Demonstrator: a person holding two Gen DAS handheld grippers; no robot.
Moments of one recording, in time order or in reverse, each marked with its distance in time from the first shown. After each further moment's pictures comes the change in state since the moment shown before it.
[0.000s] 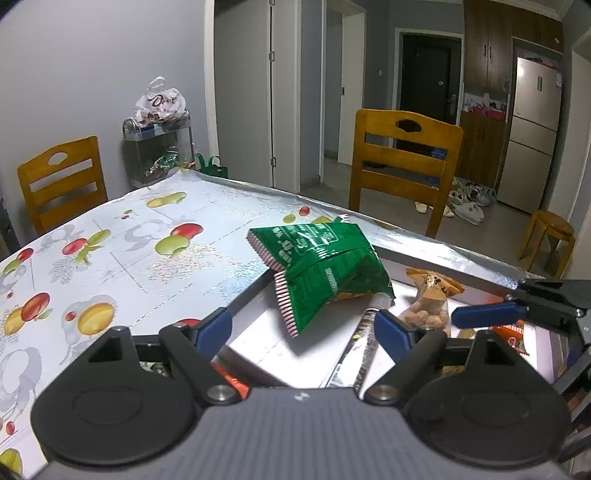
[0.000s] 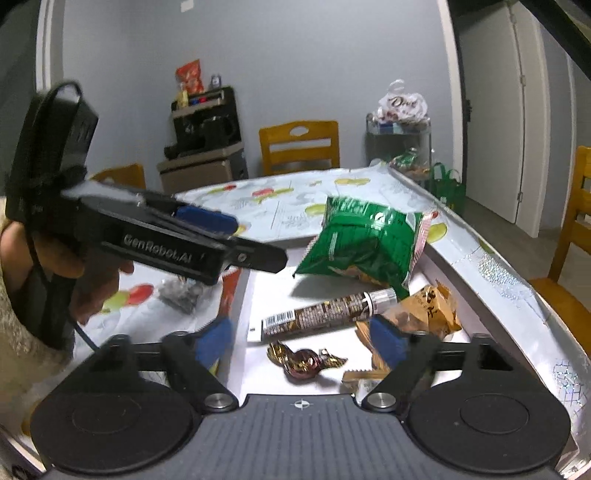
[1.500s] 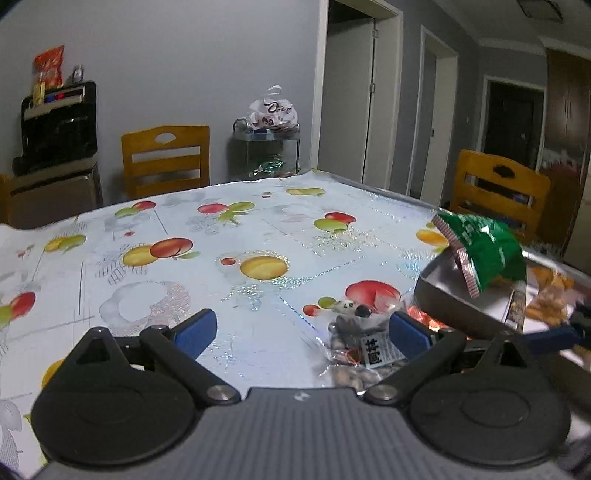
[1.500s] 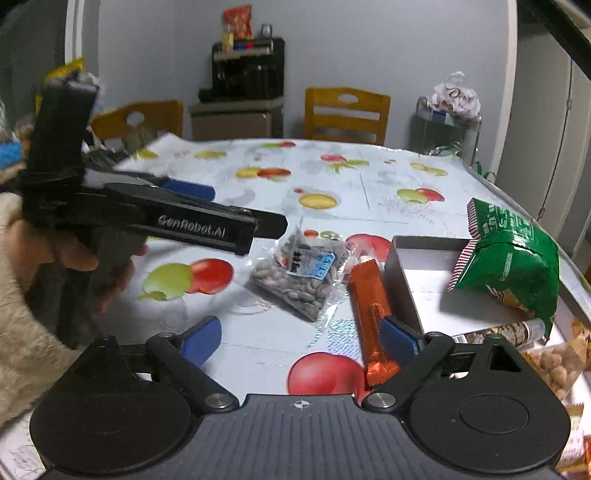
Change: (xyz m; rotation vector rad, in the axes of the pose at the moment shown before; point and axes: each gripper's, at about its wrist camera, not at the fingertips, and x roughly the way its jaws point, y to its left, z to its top) left arm -0.055 0.134 -0.086 -0.181 -0.104 0.239; right arm 0.083 0.143 0.012 -0.200 0.154 -0.048
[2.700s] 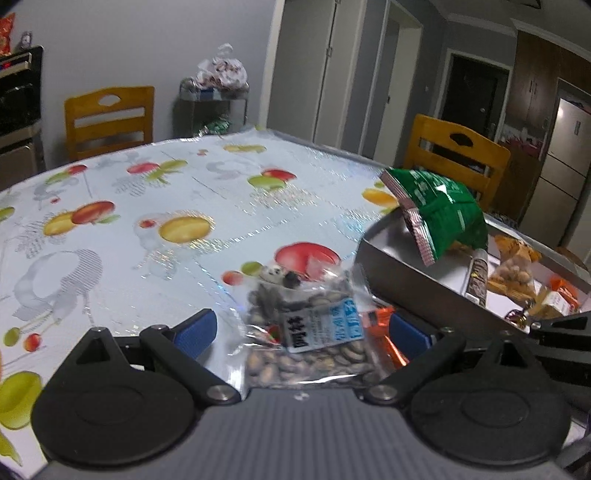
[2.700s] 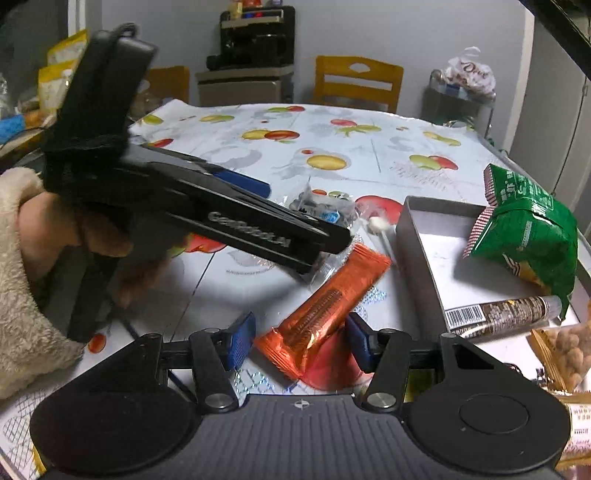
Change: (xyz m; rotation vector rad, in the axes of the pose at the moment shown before) left arm 0.044 -0.028 -0.005 -0.001 0.143 -0.193; right arm 0.006 -0.003 -0.015 -0.001 0.093 0.062
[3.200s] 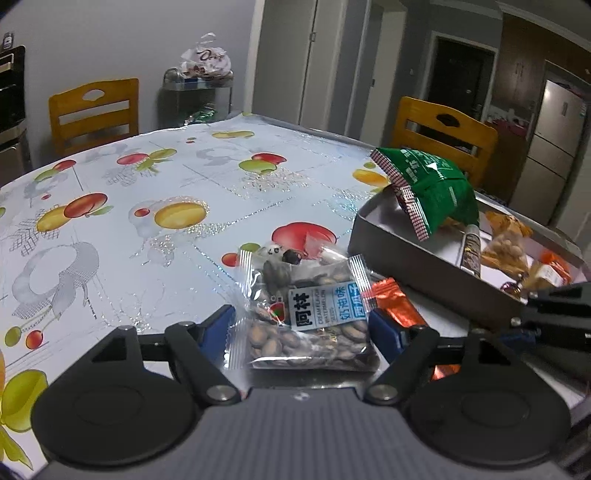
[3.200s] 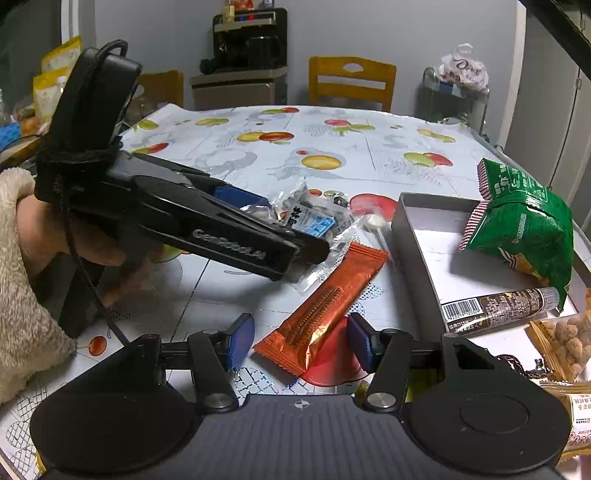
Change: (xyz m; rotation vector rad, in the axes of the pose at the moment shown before) left arm -0.007 0.012 -0.006 0.047 0.045 -0.044; right arm 0.001 0.000 0.000 0.022 -0.005 -0.011
